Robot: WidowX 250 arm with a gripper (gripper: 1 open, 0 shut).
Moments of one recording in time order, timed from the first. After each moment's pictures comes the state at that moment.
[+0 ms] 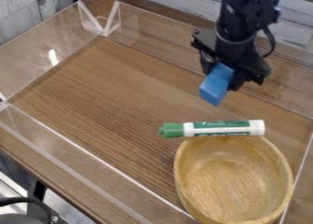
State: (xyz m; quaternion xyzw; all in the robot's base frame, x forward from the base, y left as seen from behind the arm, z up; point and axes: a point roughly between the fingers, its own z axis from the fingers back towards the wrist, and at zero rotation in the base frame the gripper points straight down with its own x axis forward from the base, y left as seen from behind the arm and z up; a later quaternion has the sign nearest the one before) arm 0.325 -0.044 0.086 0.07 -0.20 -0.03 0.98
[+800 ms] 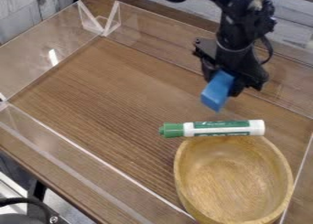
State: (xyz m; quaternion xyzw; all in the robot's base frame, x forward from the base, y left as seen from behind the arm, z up) arm 0.336 -0.040 0.070 0.06 -0.19 -0.02 0.98
